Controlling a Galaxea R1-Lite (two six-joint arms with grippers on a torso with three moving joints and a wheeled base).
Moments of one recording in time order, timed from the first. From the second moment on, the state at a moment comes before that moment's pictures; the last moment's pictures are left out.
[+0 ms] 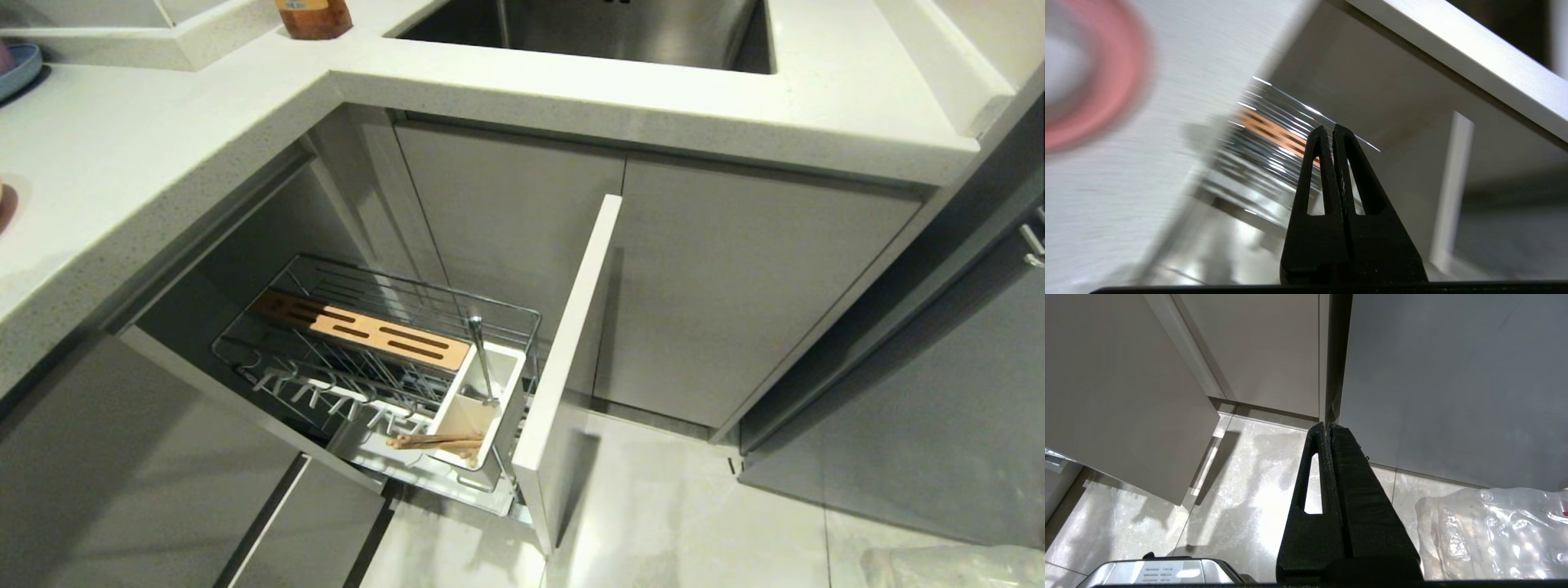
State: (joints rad) left arm 0.04 0.97 -1.77 0.85 -0.06 -0.29; right arm 0.00 0.00 0.00 0.00 -0.02 0.04
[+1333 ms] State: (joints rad) left arm -0.35 1.71 -1.72 0.79 -0.07 -0.15; right arm 0.00 0.00 0.00 0.00 -0.02 0.04
